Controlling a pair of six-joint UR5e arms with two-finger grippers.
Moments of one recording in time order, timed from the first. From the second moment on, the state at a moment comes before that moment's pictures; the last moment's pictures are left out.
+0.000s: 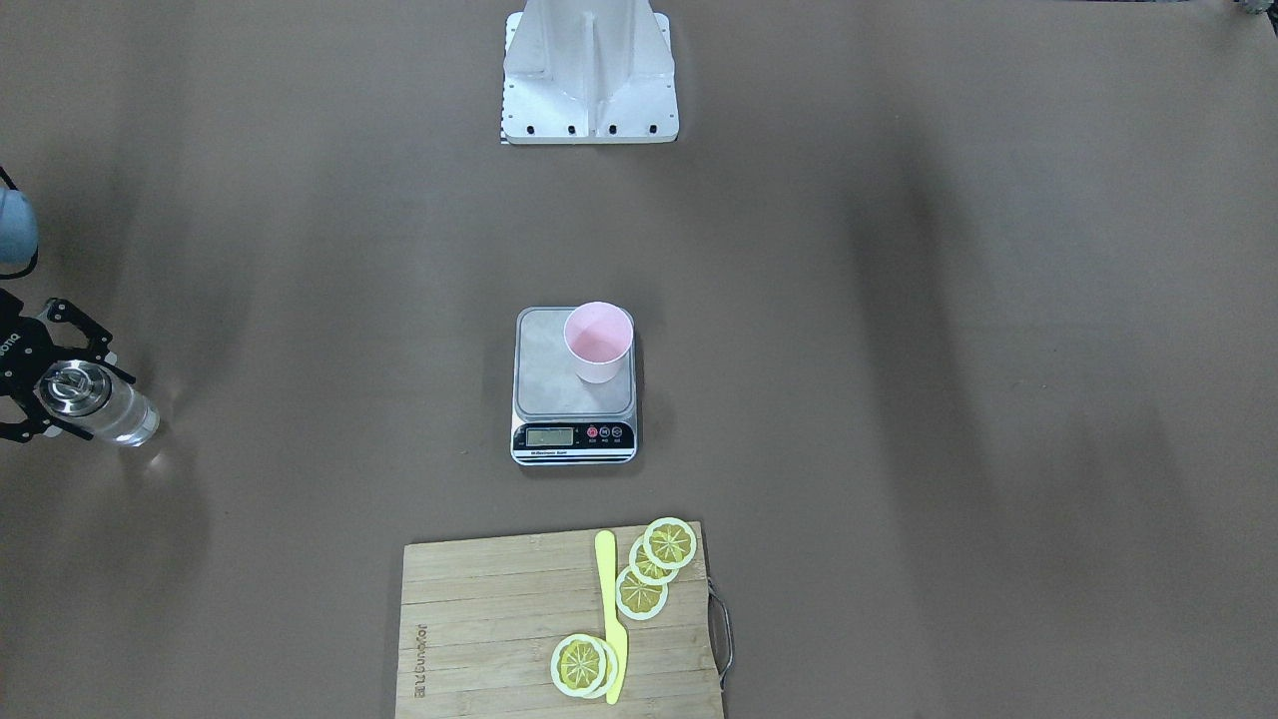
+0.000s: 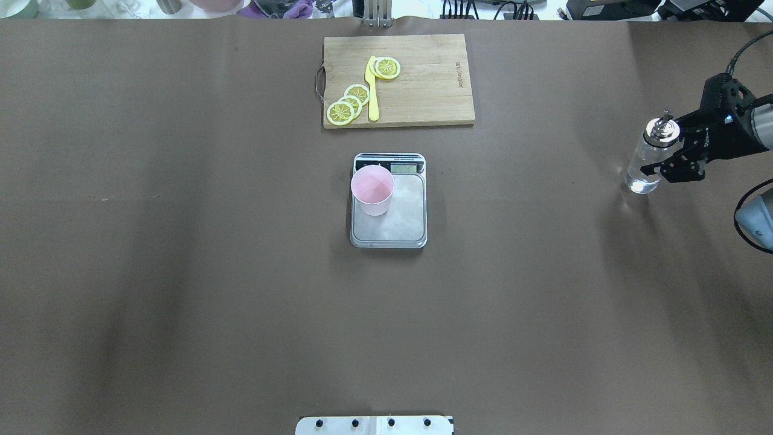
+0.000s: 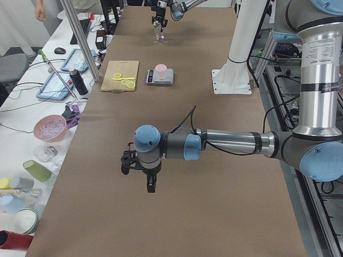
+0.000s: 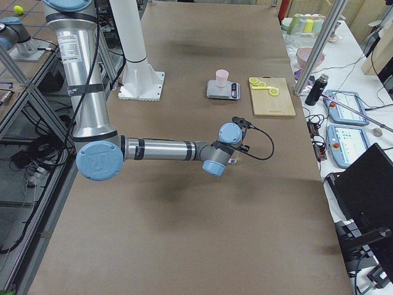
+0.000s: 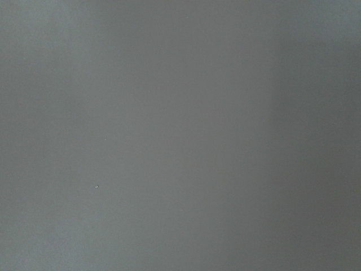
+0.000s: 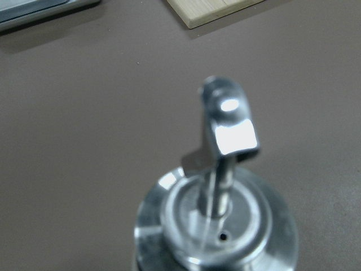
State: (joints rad) left arm -1.59 -1.50 -1.69 -1.56 -2.36 -0.04; right arm 1.14 -1.42 1.33 -0.42 2.43 -0.06
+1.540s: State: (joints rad) left arm -1.59 -1.51 -1.68 -1.58 -2.36 0.00; right arm 1.14 -1.42 1.26 -0.34 2.45 -0.06
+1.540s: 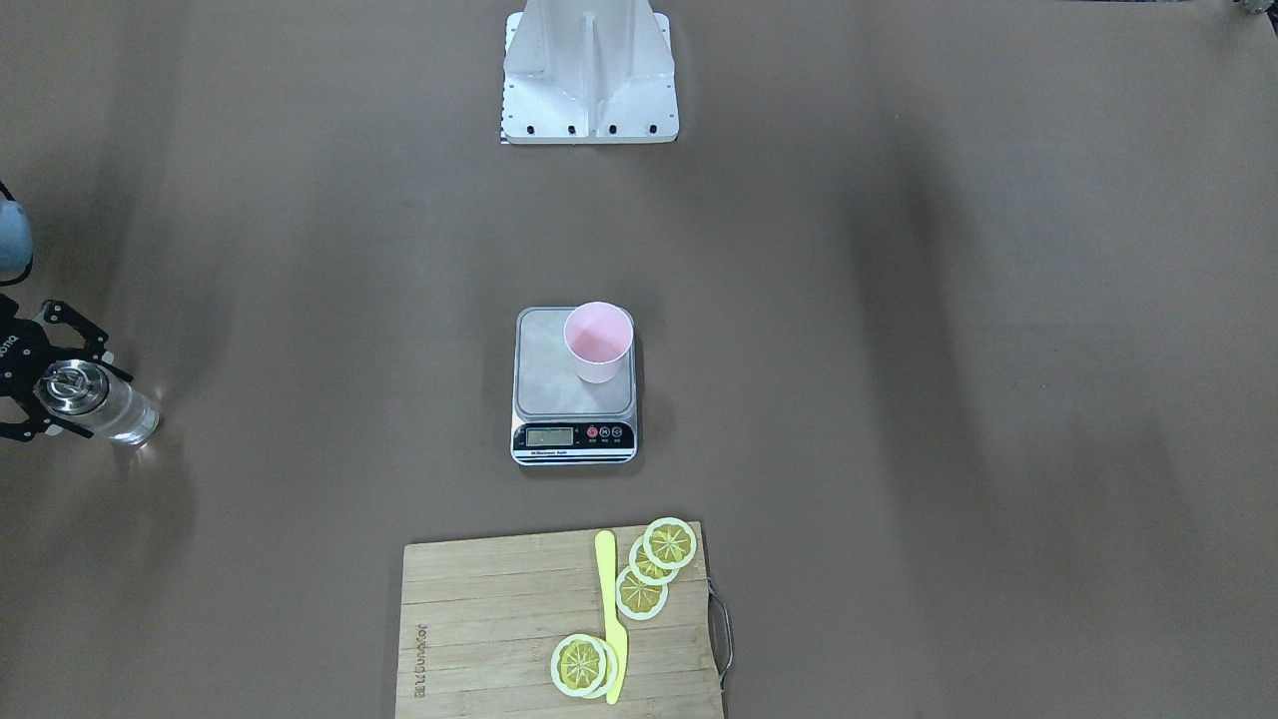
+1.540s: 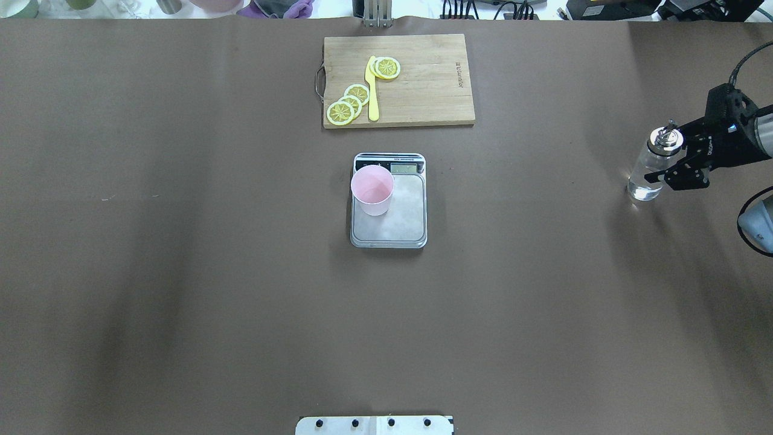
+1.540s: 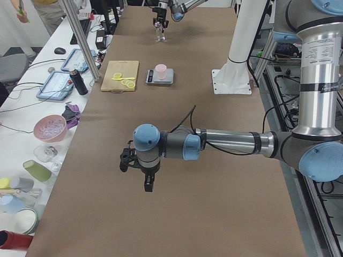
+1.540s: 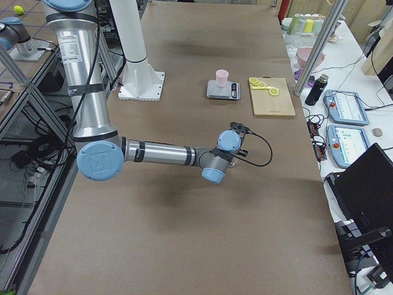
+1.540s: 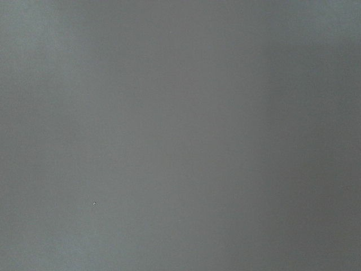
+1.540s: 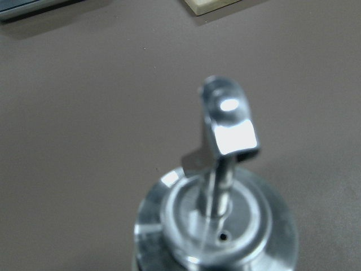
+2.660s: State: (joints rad) left arm -1.58 -1.53 -1.68 -1.58 -2.36 -0.01; right arm 1.14 -1.43 1.24 -0.31 2.47 -0.06
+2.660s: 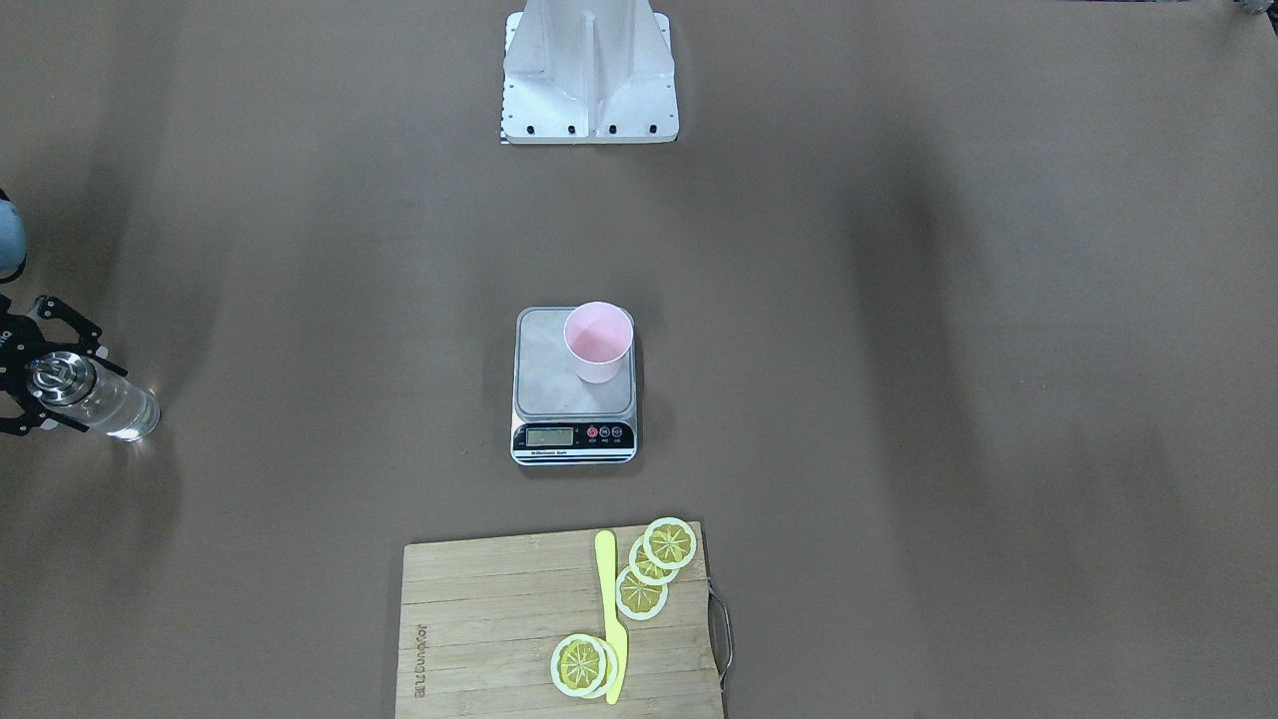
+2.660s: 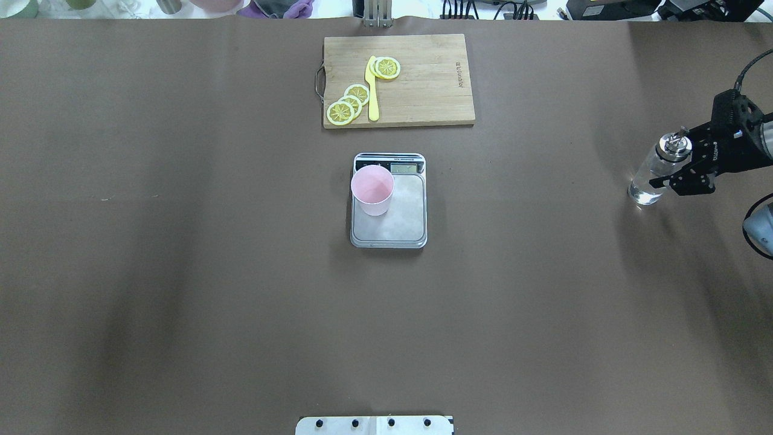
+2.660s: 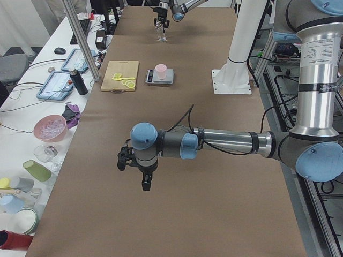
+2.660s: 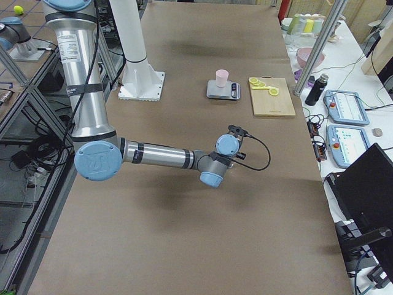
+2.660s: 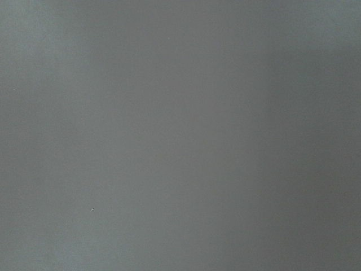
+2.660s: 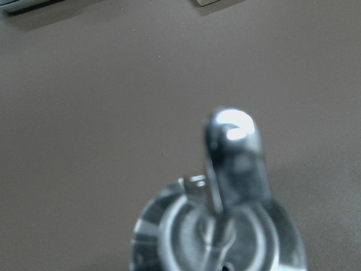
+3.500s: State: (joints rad) left arm -1.58 -1.54 -1.68 -1.58 -2.36 -0.02; right arm 1.15 -1.46 1.23 -0.28 2.50 -0.06
